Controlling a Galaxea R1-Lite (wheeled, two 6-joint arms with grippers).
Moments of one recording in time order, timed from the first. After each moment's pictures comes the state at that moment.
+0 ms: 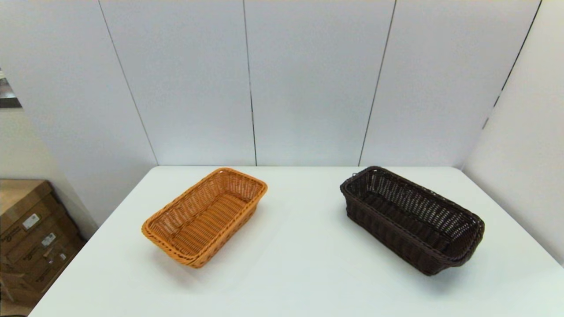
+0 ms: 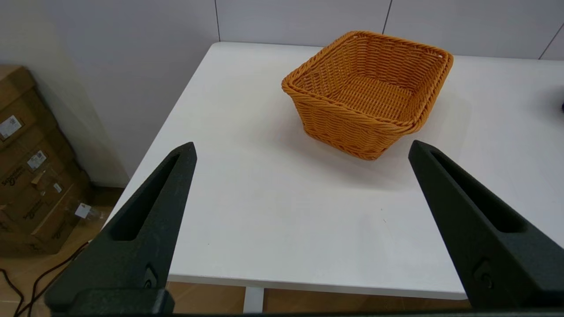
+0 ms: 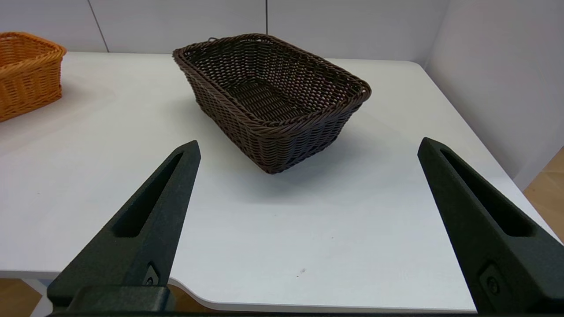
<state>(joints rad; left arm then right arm) 0.00 0.00 -0.03 0.08 0.03 -0.07 0.00 0.00 0.00 0.01 0.00 -0.02</state>
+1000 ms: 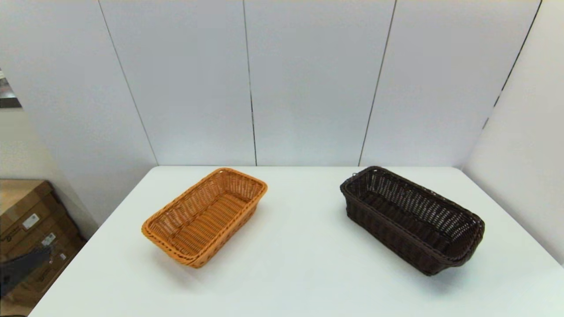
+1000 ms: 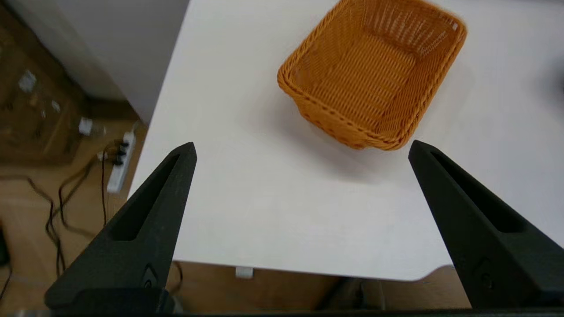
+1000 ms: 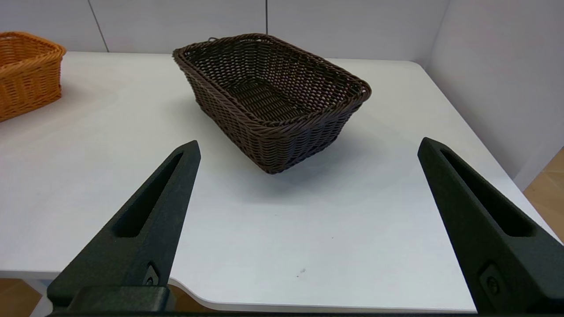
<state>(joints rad) 0.00 0.79 -0.68 0.36 0.02 -0.12 0.00 0.00 0.00 0.01 0.00 -0.02</state>
